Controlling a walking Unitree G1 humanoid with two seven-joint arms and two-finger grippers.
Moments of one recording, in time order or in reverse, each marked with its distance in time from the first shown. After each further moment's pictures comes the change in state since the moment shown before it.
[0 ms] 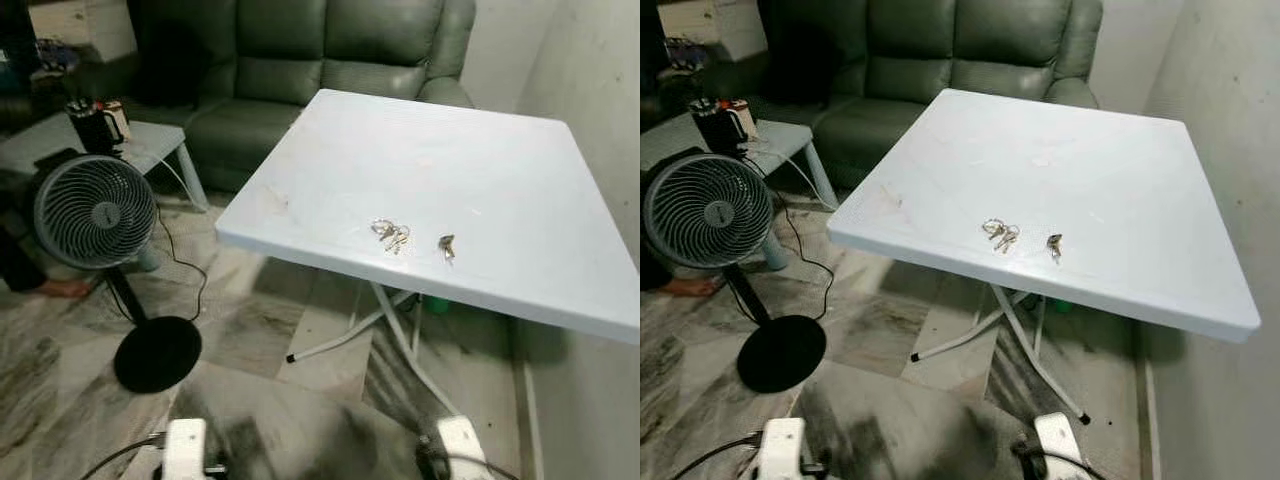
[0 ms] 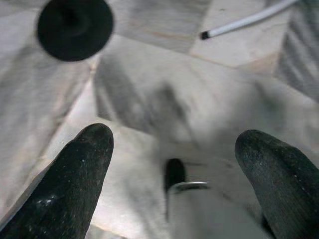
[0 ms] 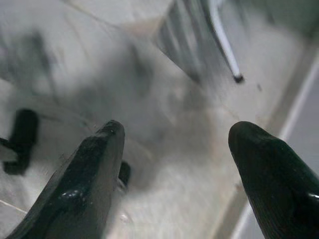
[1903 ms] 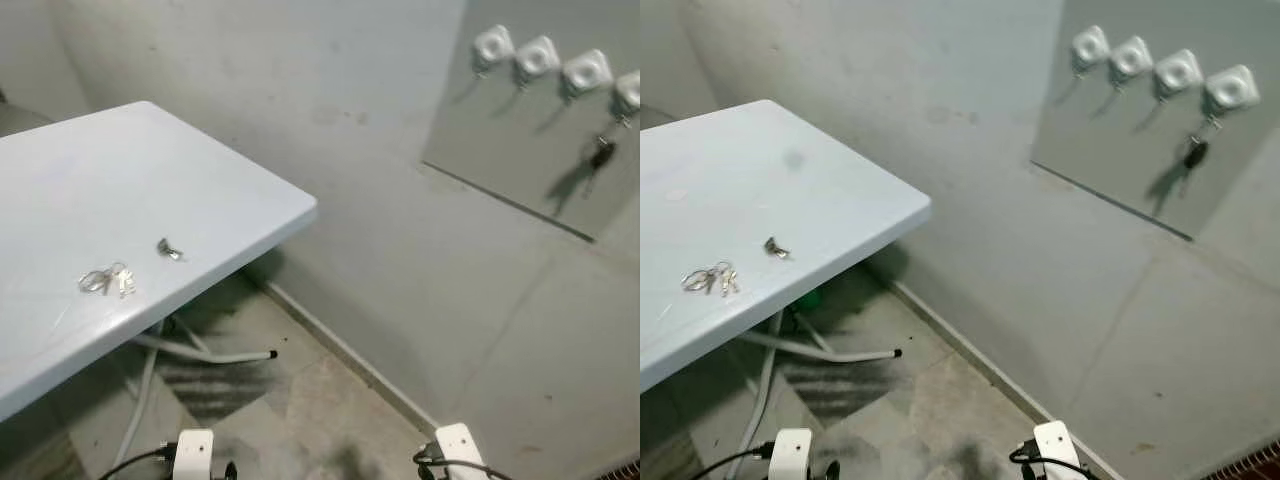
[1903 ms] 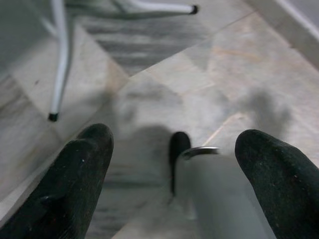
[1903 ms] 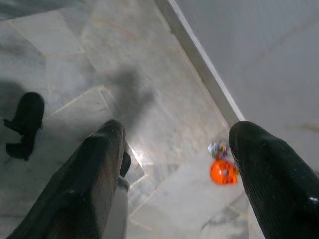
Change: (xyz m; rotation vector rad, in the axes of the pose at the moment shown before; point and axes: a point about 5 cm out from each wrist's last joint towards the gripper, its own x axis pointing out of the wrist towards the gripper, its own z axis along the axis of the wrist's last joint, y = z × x) left arm -0.005 0.006 -0.016 0.021 0.056 0.007; right arm 0.005 0.013 0.010 -0.051 0.000 0.027
